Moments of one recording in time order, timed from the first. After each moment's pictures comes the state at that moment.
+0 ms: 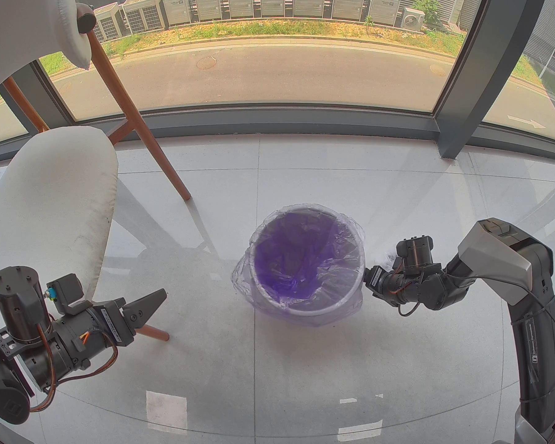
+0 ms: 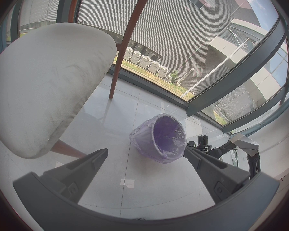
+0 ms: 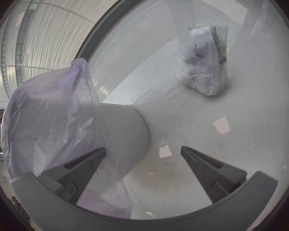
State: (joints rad) left arm -0.35 1.44 -0.18 -0.98 -0.03 -0.48; right arm 0.24 2.58 -1.34 -0.53 0.28 0.71
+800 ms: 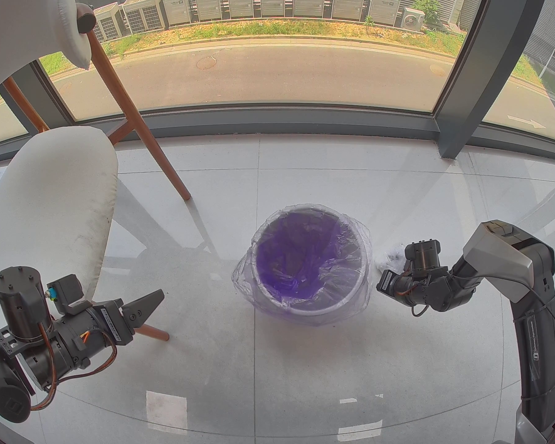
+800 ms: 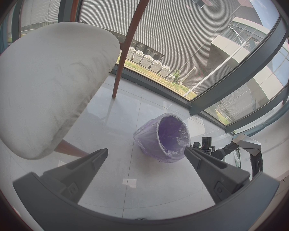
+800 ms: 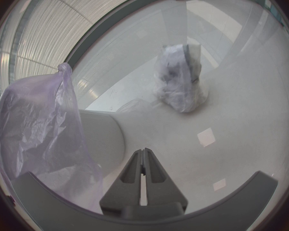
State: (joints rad) left arm -0.33 1.46 -0.17 -0.98 -0.03 -0.47; right arm 0.20 2.59 -1.32 -0.55 0.14 0.59
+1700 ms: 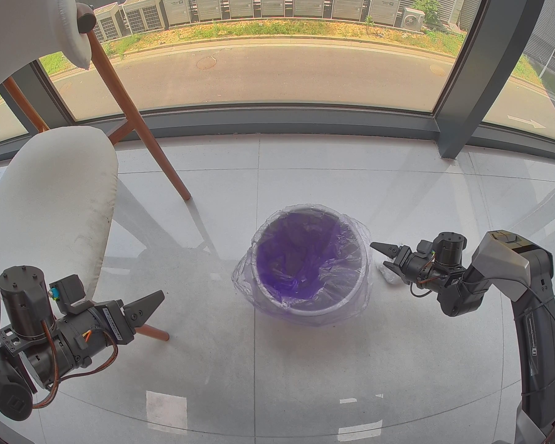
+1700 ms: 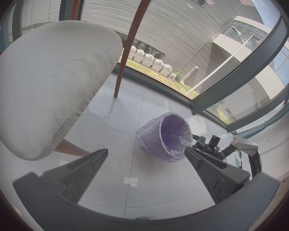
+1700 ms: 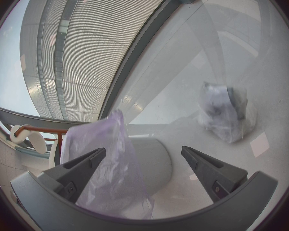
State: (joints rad) left arm -0.32 1.48 -0.18 -0.98 -0.03 -0.47; right arm 0.08 2.67 -1.32 -1.08 0.57 0.80
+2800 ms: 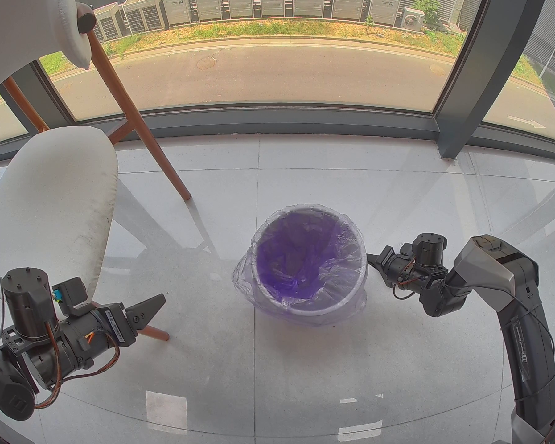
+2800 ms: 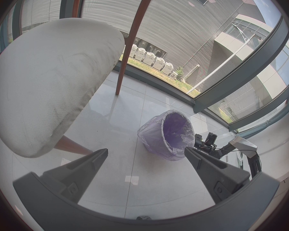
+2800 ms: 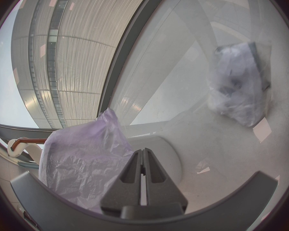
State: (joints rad) left arm -0.32 1.50 -0.17 -0.98 -0.03 -0.47; right arm 0.16 2.74 -1.47 -0.98 0.49 0.93
